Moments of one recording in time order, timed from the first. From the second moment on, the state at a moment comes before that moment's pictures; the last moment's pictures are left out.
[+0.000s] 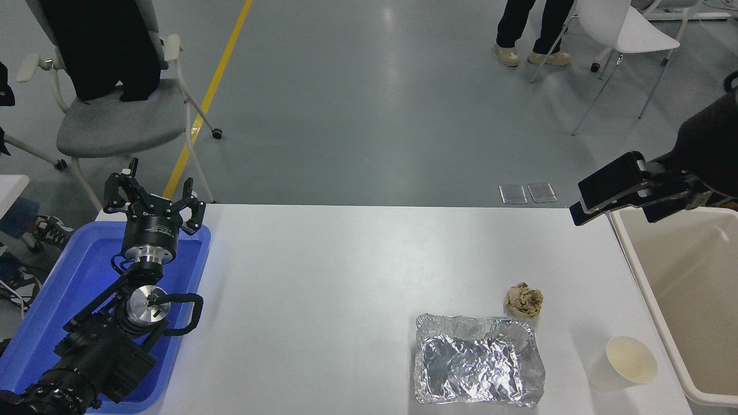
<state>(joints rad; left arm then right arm) -0.55 0.19 -1.04 -0.55 0.03 -0.40 -0.56 2.71 -0.65 -1.40 1.74 -0.45 0.78 0.09</state>
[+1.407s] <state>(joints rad) -0.55 0.19 -1.04 -0.55 0.03 -0.40 -0.56 1.39 -1.10 -0.76 1.38 -1.19 0.40 0.10</state>
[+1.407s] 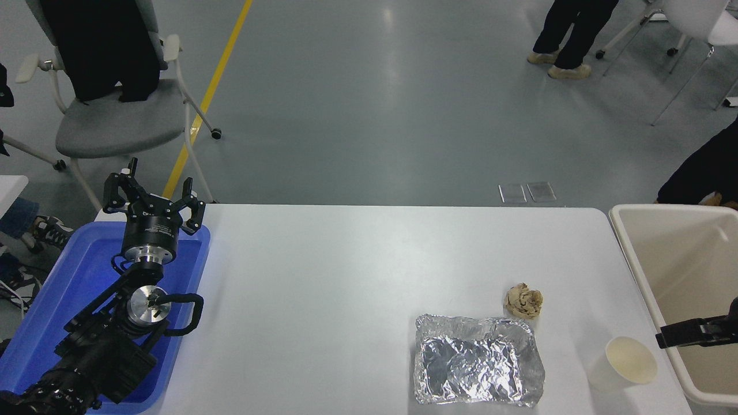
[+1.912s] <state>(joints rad) -0.55 0.19 -1.04 -0.55 0.03 -0.40 -0.56 1.18 -1.01 -0.64 1.26 -1.19 0.34 0.10</state>
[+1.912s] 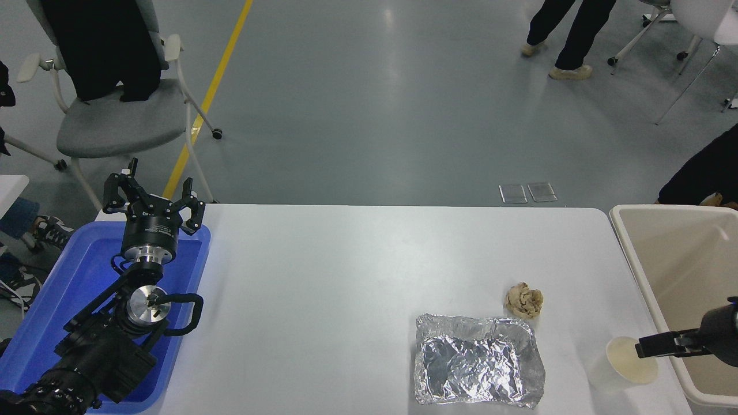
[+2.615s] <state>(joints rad) -0.55 0.19 -1.04 -0.55 0.03 -0.40 -0.56 1.08 -0.96 -0.61 1.20 -1.18 0.27 0.15</state>
